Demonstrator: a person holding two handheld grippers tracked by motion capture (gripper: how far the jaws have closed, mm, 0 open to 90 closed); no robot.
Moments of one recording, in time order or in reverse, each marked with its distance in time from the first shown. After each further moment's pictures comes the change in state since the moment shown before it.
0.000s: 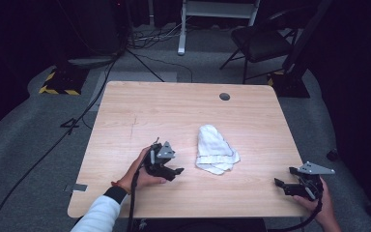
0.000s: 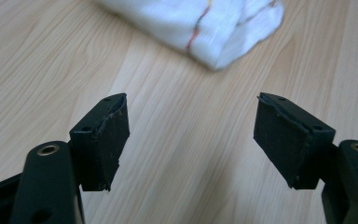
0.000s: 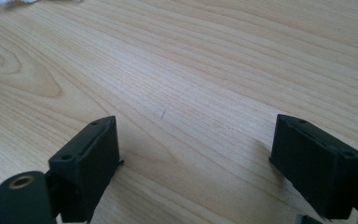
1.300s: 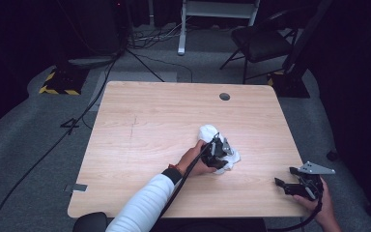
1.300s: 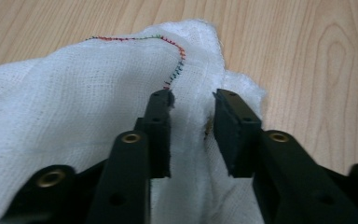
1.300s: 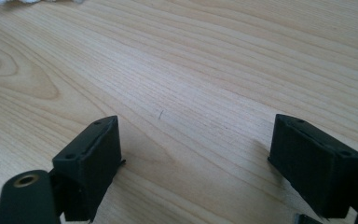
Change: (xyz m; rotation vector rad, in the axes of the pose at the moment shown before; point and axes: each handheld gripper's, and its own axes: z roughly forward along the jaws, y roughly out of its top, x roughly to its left) left arm -0.032 0.106 0.126 0.140 -0.073 0.184; right arm -0.001 0.000 0.000 -0.004 -0.005 0.006
